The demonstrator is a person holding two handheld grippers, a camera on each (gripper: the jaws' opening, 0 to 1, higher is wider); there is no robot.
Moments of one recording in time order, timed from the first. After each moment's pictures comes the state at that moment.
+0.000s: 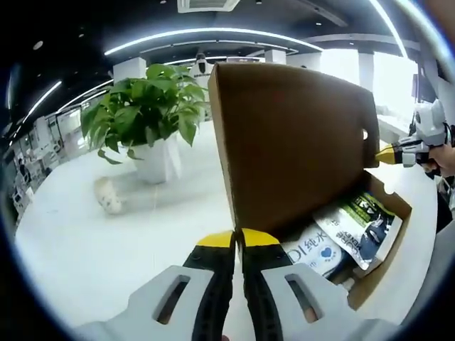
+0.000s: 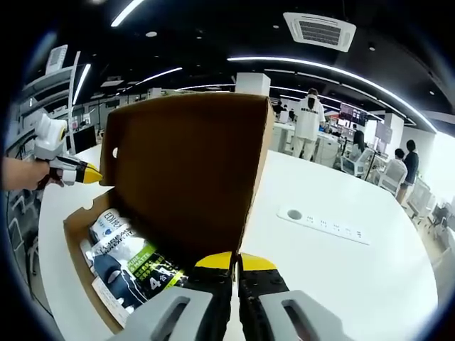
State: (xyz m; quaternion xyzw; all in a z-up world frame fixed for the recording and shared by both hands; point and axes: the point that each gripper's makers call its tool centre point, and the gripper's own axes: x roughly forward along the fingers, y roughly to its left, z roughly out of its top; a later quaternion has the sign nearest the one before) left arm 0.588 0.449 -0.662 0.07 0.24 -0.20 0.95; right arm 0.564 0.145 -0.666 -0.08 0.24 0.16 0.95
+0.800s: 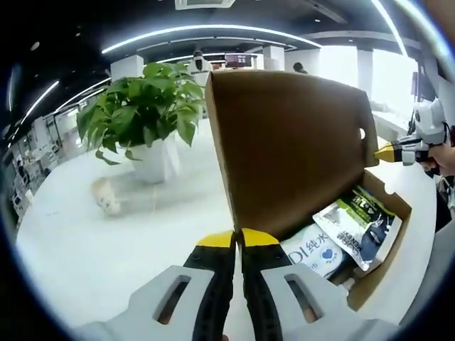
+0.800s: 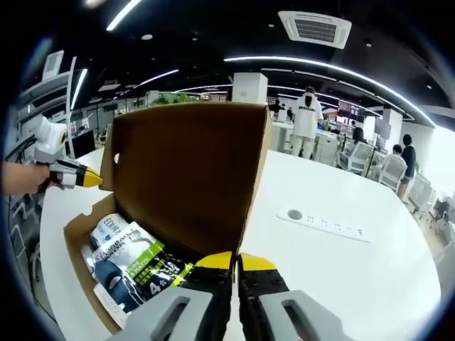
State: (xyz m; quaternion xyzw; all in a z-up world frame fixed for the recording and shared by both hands) left arm 0.594 0.450 -0.660 0.08 0.25 -0.20 0.94; right arm 0.569 0.145 -0.664 -0.07 0.24 0.16 0.95
